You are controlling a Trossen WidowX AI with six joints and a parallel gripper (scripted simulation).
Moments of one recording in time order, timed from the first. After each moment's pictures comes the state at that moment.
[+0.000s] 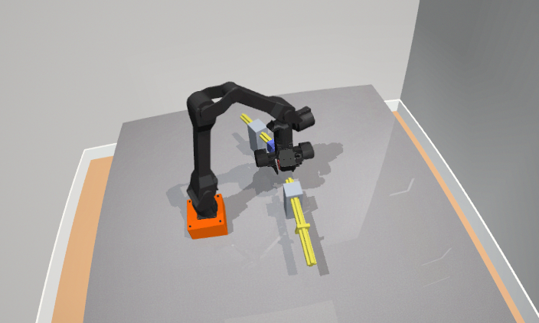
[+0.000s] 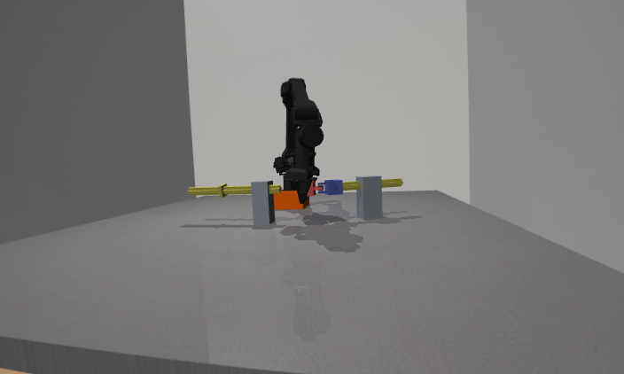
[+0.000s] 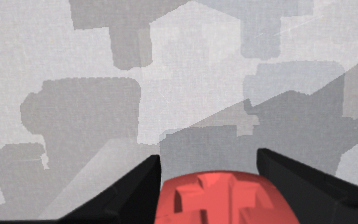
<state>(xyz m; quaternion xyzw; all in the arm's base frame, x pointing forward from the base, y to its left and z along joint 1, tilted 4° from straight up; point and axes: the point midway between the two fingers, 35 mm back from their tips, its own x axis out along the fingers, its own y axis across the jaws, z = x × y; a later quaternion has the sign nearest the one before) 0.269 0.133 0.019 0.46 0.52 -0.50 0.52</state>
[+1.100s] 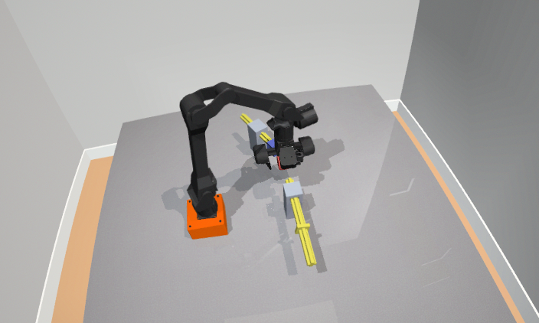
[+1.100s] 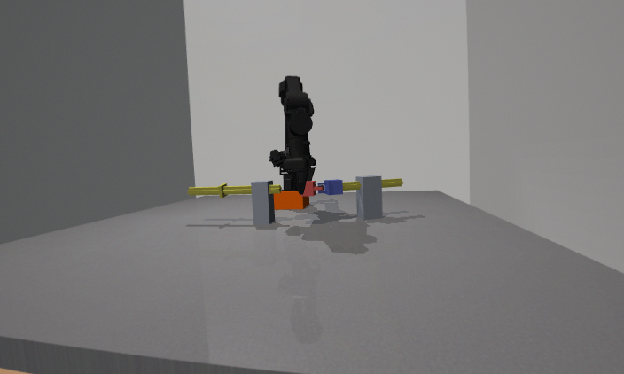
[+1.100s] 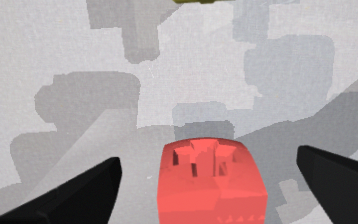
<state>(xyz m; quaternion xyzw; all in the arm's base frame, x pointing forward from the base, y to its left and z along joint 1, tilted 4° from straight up) 0.268 0.131 0.048 0.48 0.56 -0.46 0.49</state>
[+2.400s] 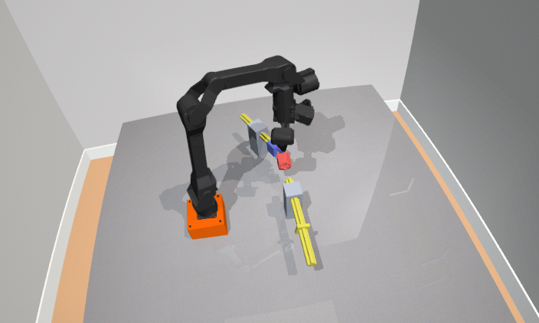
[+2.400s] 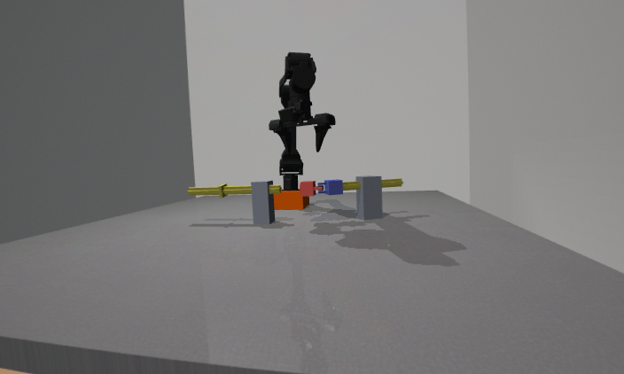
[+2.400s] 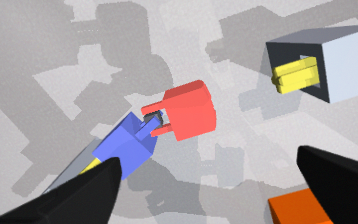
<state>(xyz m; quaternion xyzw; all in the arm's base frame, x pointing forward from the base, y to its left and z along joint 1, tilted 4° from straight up) 0.277 0.133 0.162 0.07 0.72 -0.05 0.69</state>
